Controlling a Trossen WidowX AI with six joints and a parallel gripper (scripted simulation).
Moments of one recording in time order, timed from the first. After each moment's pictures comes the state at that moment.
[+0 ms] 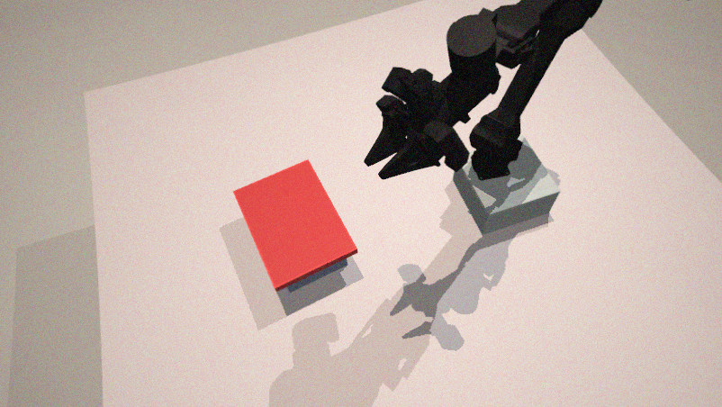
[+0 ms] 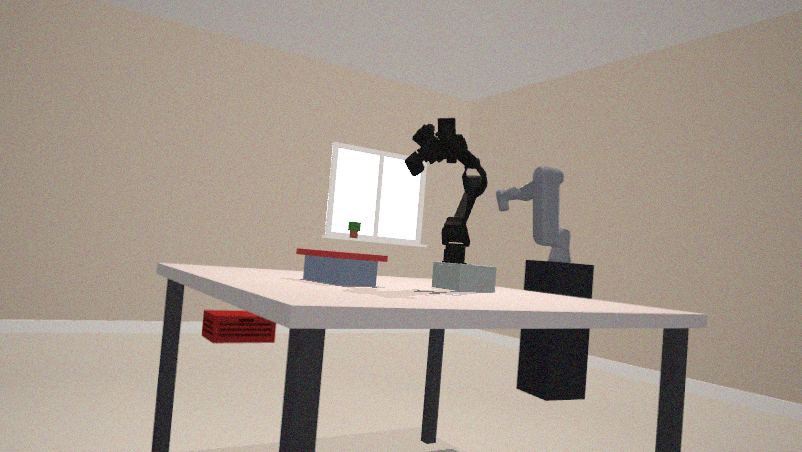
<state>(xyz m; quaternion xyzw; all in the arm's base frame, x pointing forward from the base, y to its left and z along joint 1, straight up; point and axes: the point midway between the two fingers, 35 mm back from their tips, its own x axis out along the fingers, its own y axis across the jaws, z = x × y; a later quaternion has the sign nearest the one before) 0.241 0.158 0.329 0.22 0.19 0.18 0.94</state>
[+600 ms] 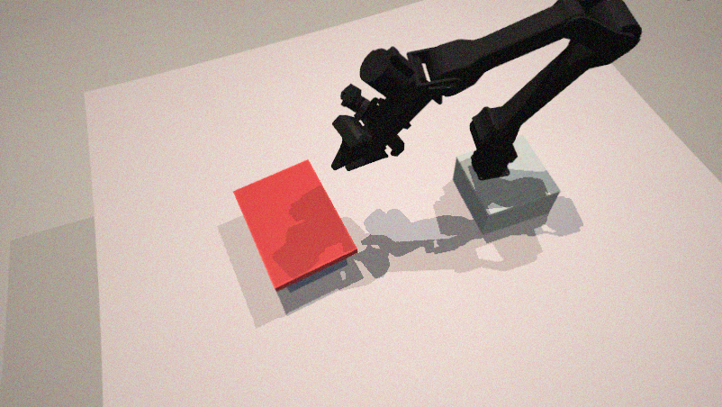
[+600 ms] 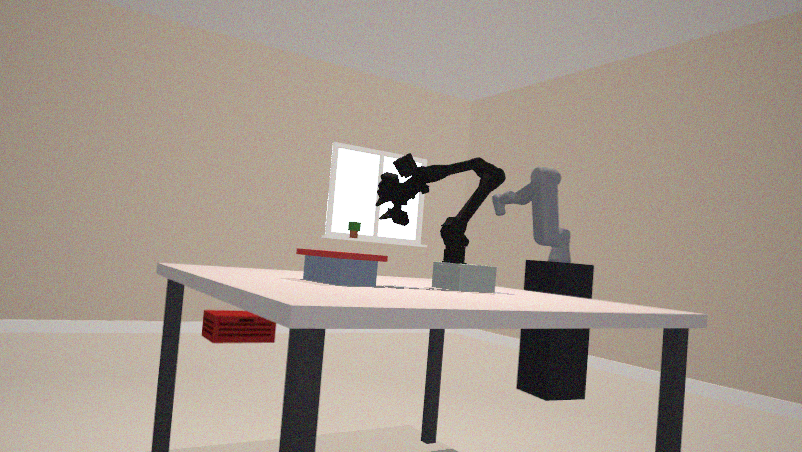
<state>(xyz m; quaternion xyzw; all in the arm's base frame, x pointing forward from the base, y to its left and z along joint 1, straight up) 0.288 0.030 0.168 0.54 0.32 -0.08 0.77</state>
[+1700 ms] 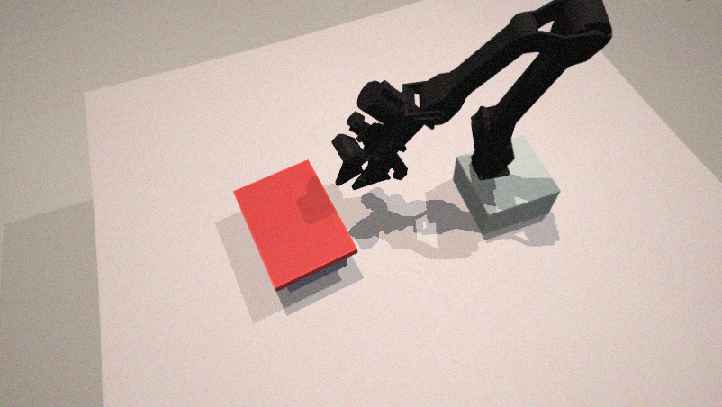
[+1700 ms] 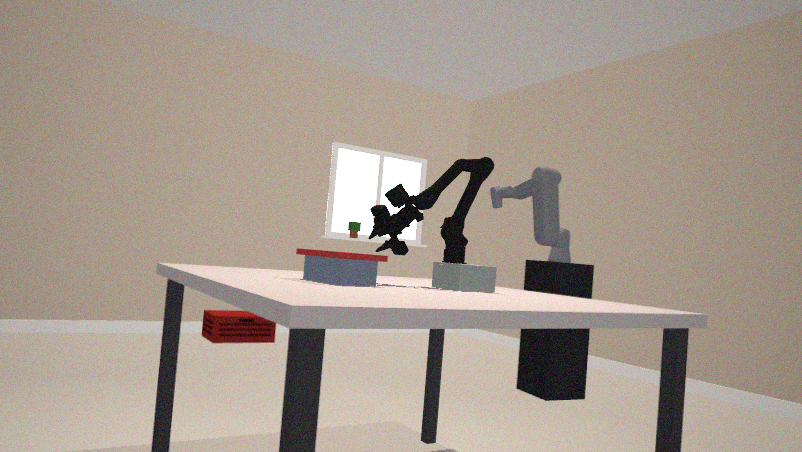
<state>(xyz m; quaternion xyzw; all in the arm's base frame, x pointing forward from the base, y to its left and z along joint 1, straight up) 0.287 0.000 0.064 0.62 0.33 -0.14 0.69</state>
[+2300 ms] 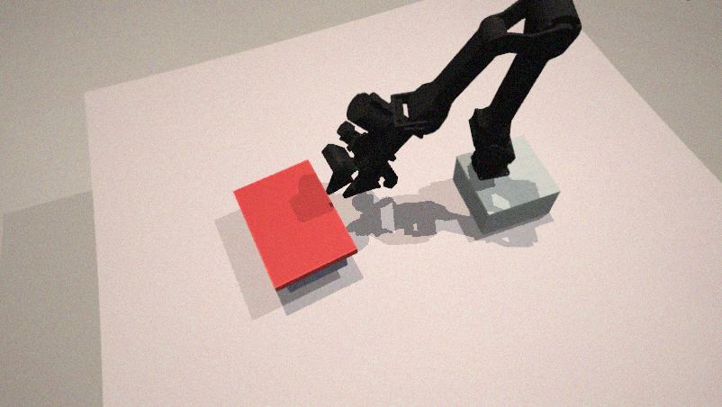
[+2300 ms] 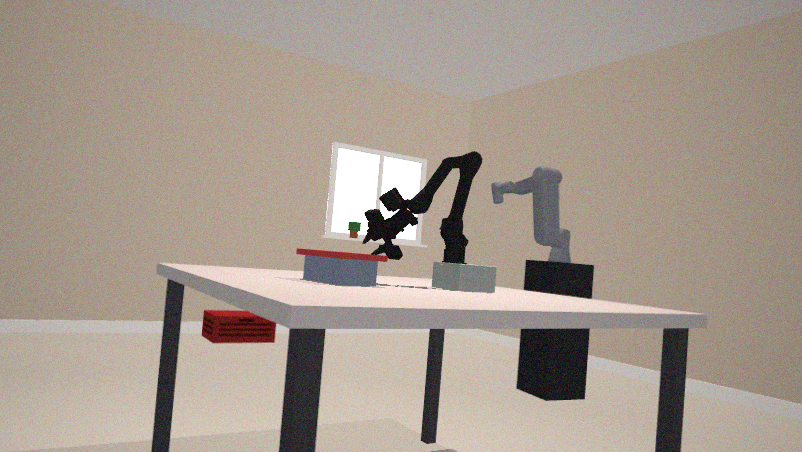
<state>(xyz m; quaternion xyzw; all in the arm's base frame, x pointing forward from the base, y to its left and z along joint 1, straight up) 0.308 0.006 0.047 0.62 0.33 -0.14 0.69</state>
